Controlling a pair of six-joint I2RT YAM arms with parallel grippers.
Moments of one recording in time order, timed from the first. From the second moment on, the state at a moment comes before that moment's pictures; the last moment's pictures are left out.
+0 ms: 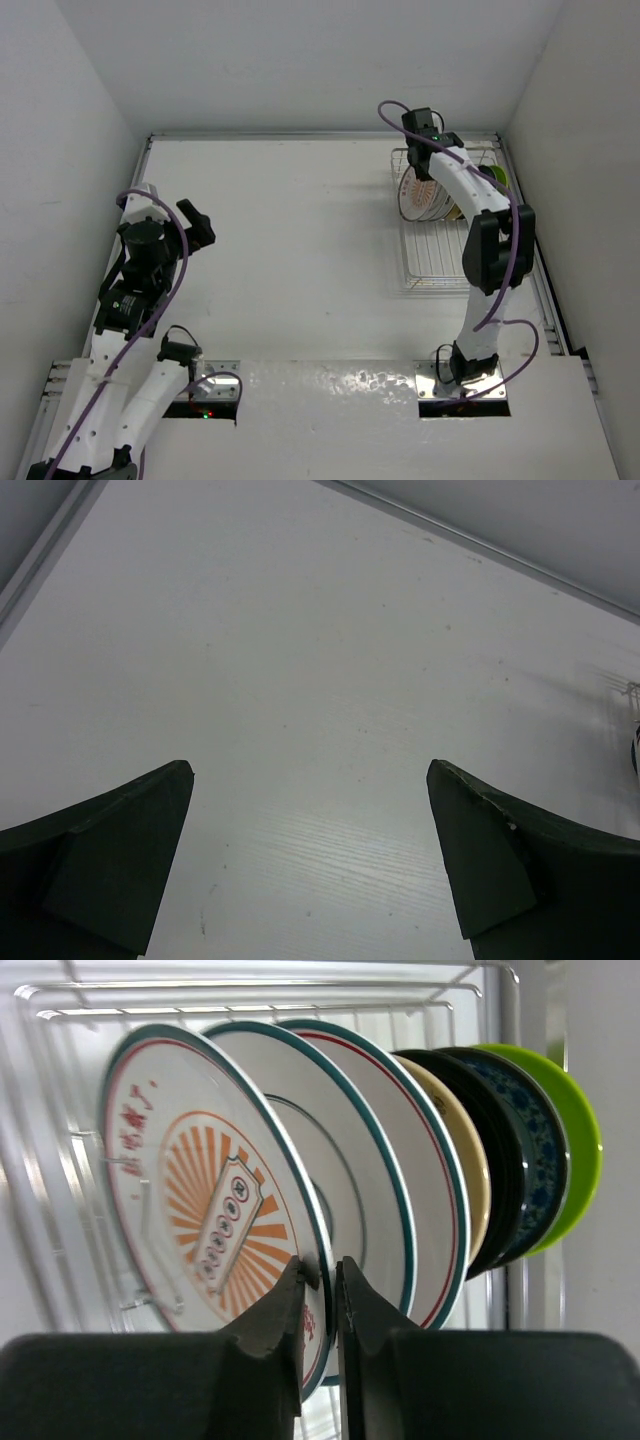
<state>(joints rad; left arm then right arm) -0.17 0.63 0.82 -0.56 -0.30 -0.41 0.22 1.97 1.70 -0.73 0.59 0.02</state>
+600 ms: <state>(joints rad) -0.17 0.63 0.82 -0.56 -0.29 -0.41 0.23 1.86 1.70 -0.74 0.55 0.12</state>
